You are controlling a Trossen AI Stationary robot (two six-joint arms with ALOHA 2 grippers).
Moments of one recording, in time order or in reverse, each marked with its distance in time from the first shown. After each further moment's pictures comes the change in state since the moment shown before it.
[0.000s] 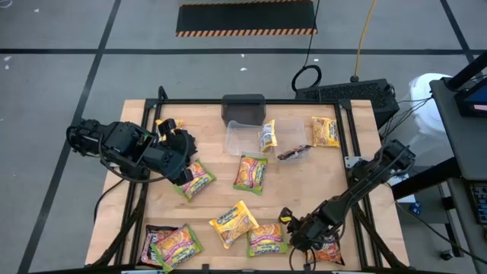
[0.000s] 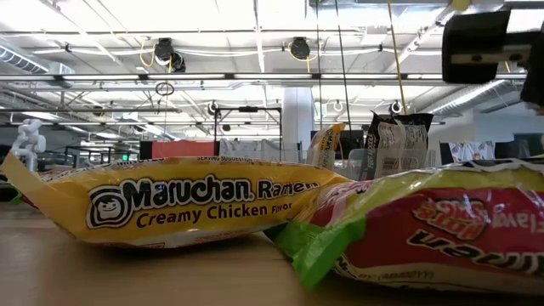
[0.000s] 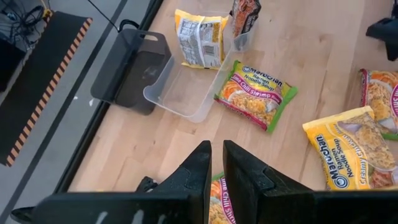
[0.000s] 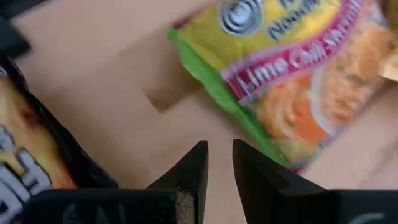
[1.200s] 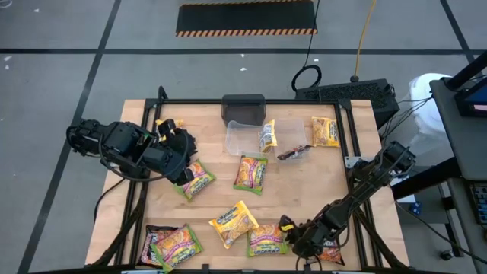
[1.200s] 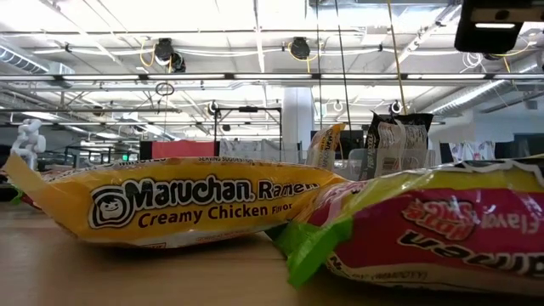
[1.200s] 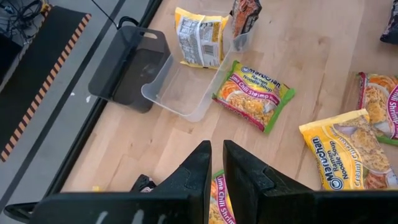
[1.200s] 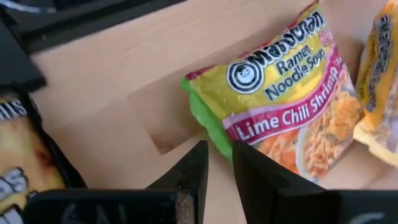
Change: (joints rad) left arm 0.000 0.000 0.000 0.000 0.005 -0.027; right arm 0.048 0.005 0.000 0.112 0.059 -0.095
